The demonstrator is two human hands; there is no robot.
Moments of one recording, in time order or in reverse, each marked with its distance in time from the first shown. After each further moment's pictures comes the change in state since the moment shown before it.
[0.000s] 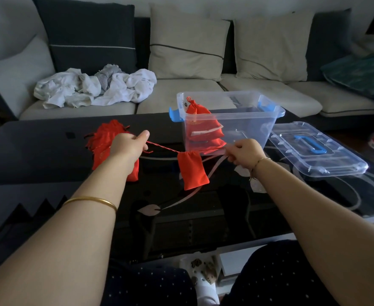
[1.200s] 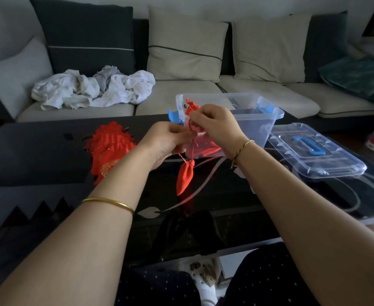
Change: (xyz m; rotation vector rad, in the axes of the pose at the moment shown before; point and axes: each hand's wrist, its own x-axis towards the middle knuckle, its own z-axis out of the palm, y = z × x) left_hand -0.032 0.044 0.025 -0.372 -0.518 0.195; right_hand -0.031 -0.093 0.014 0.236 -0.032 -0.452
